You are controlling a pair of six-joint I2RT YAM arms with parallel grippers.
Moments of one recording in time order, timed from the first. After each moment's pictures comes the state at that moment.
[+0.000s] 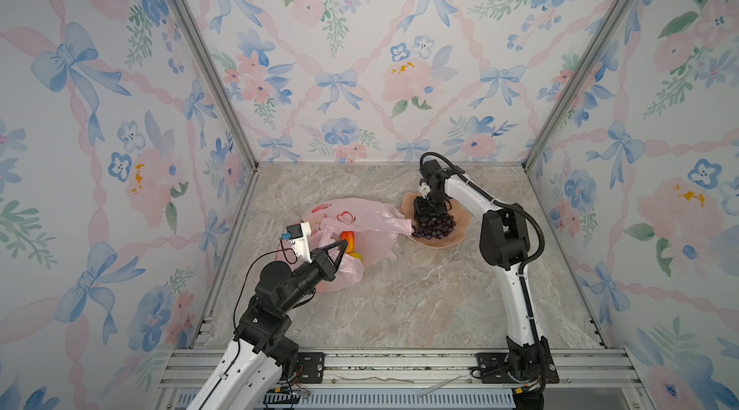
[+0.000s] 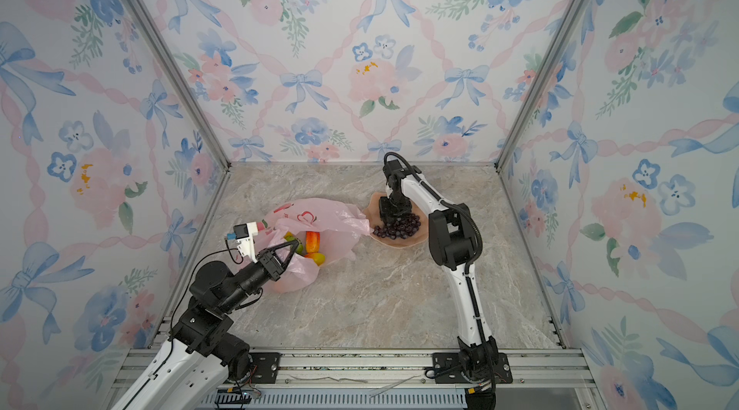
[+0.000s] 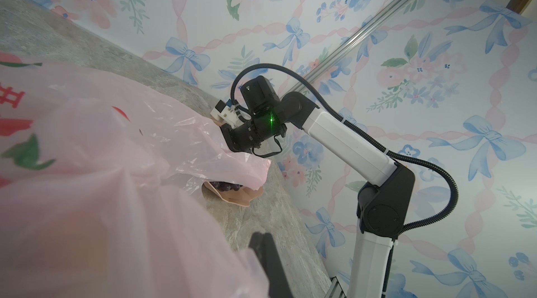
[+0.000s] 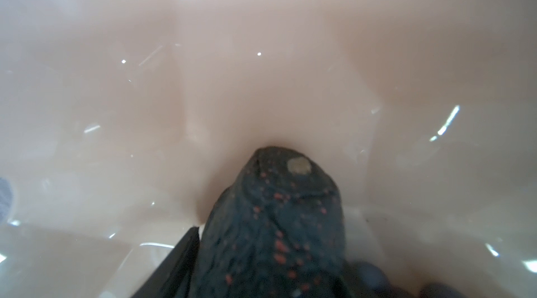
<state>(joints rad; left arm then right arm) -0.43 0.46 0.40 0.02 0.27 -0.84 0.38 2.39 2.10 -1.09 -0.12 0.26</state>
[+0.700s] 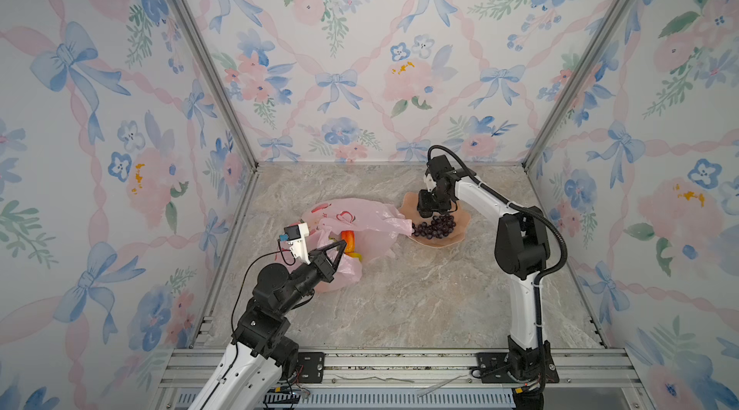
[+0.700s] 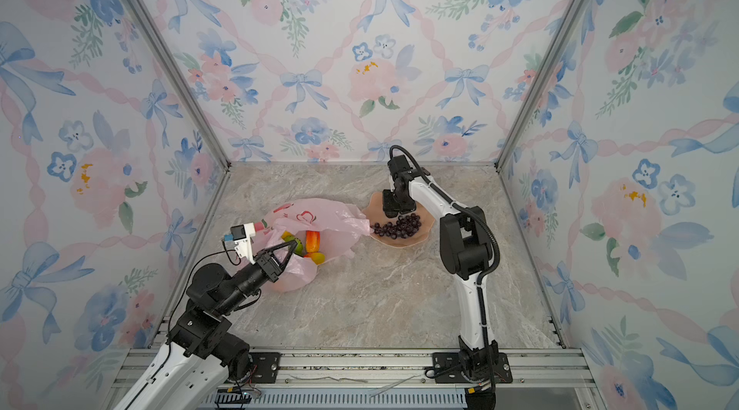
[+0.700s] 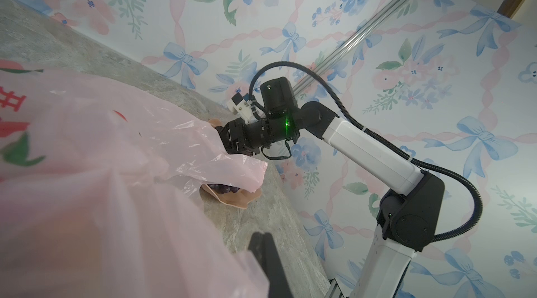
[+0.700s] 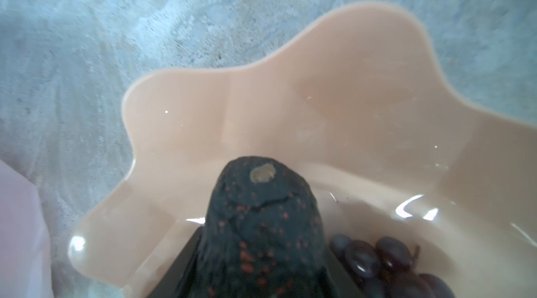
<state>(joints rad) -0.43 0.43 0.40 0.02 0.27 -0.84 0.37 2.17 1.86 -0.84 -0.09 0.30</state>
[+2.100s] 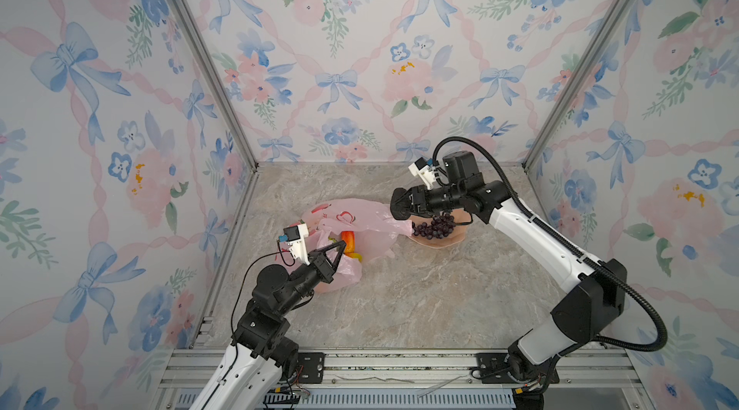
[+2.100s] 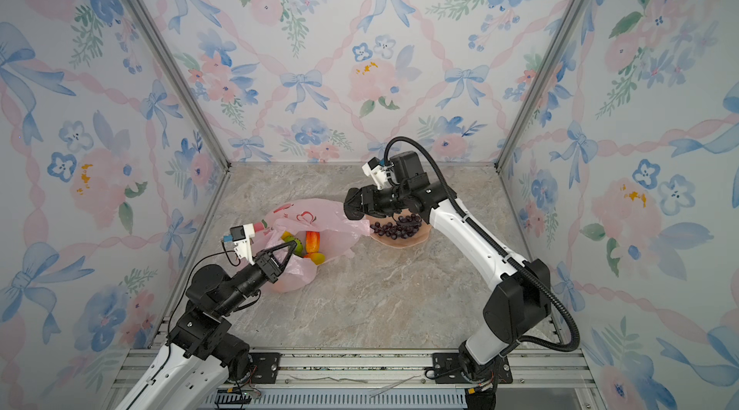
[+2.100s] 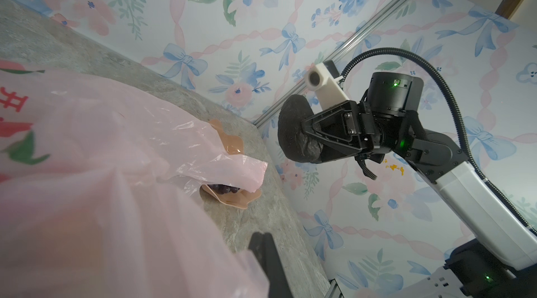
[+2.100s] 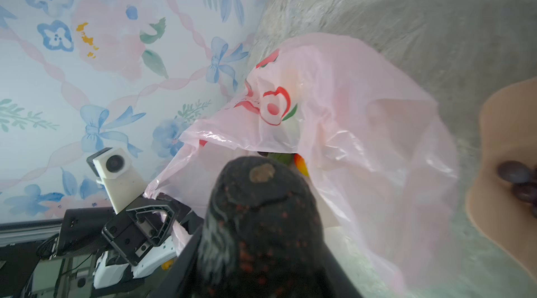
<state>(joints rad) -0.42 0.42 0.39 0.02 0.27 -0.84 0.57 1.64 1.57 -0.63 -0.73 0.54</state>
